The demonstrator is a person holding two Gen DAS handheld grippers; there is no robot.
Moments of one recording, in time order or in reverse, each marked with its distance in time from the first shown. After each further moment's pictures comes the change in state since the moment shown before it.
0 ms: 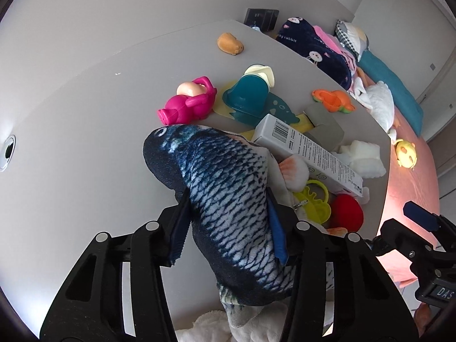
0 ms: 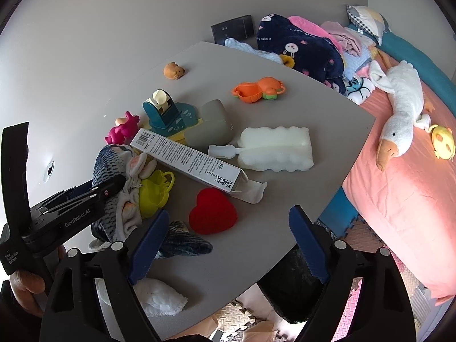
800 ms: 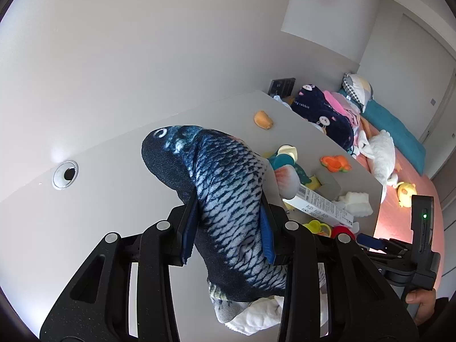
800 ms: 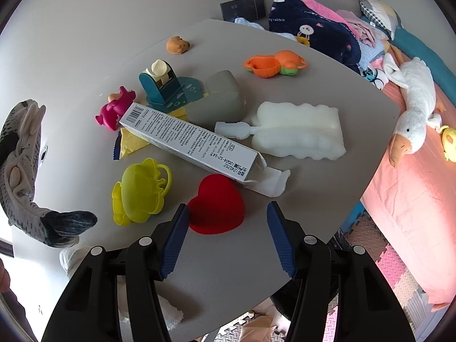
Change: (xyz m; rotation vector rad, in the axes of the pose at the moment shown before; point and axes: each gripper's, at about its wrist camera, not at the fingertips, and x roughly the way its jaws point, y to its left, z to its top) left arm -0.103 0.052 0.001 -0.066 -0.273 0.061; right arm 0.041 0.011 -0.004 -0.039 0.064 0.016
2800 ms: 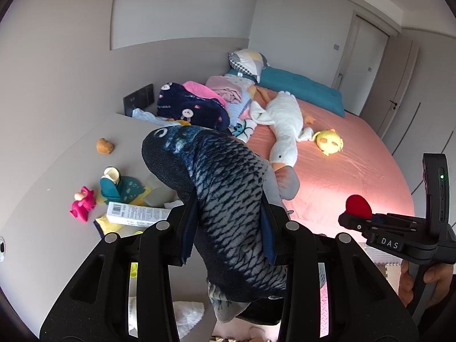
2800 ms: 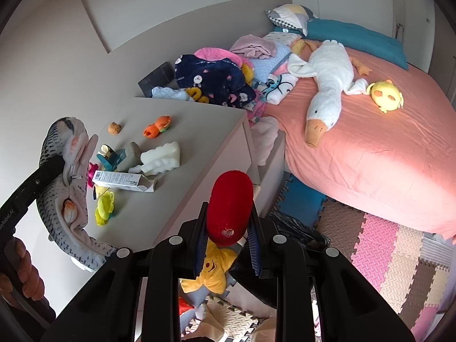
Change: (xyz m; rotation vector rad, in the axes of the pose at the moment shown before) left arm -0.018 -0.212 -0.021 0.401 0.001 -0.409; right arm -0.164 -0.149 -0.089 0.338 -0.240 -0.113
